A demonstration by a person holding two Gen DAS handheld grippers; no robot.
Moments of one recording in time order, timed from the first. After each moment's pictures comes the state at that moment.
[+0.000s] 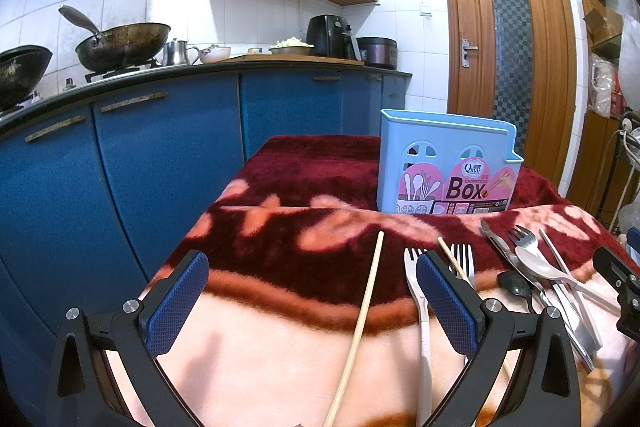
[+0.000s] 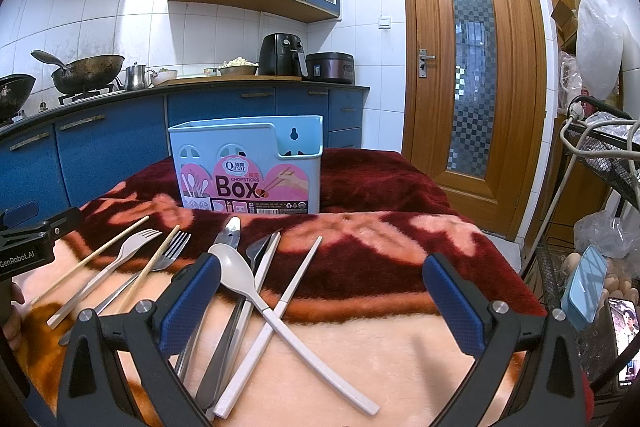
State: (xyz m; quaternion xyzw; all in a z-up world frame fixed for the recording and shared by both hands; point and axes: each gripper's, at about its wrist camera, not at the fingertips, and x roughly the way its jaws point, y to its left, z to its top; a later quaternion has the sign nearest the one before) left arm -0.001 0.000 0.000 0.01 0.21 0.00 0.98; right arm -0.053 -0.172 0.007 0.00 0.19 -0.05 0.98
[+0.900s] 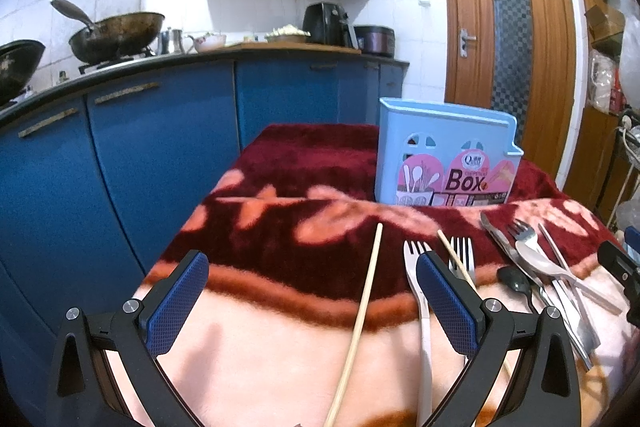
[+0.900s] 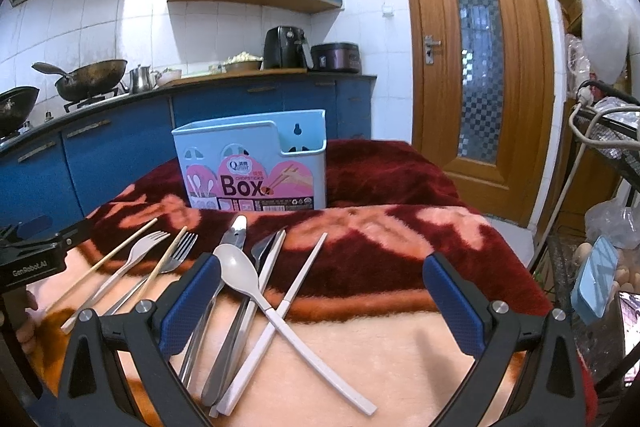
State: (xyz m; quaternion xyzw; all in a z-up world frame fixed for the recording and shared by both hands) left arm 0.007 0.008 0.005 0.01 0.24 -0.01 0.97; right arm -0.047 -0.179 0.016 0.02 0.21 -0.02 0.98
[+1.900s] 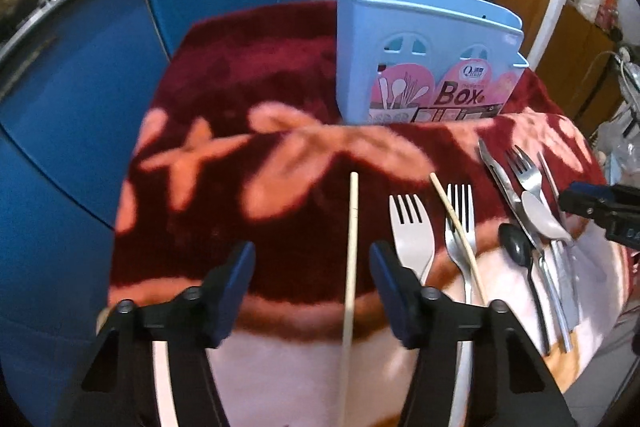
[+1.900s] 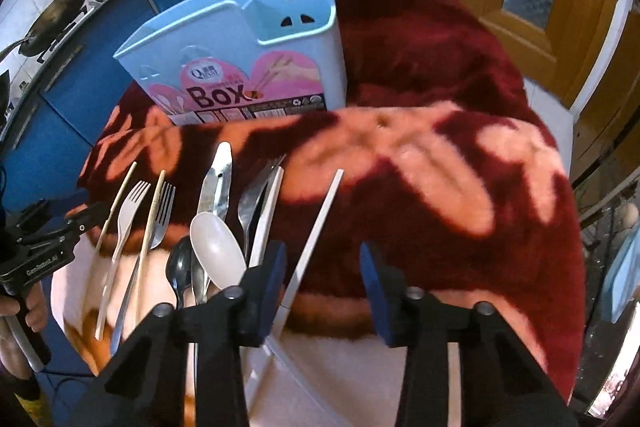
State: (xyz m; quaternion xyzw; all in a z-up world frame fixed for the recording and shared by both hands) left arm 0.101 -0.010 0.003 0.06 0.49 -0.10 0.86; right arm 0.062 -0.201 0.007 0.08 0.52 0.04 0.85
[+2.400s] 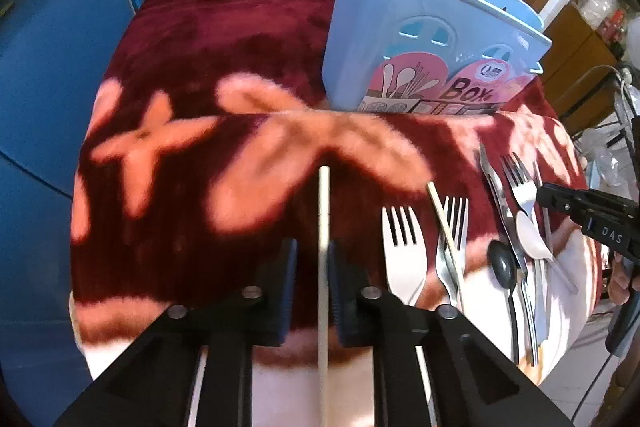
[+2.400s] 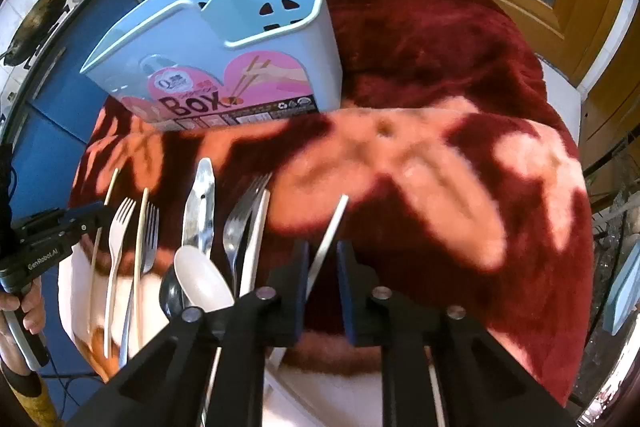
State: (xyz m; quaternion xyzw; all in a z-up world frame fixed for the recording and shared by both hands) left arm 0.148 -0.017 -0.010 0.02 0.57 -0.14 0.81; right arm 0.098 -0.214 0.006 0.10 0.57 0.04 0.81
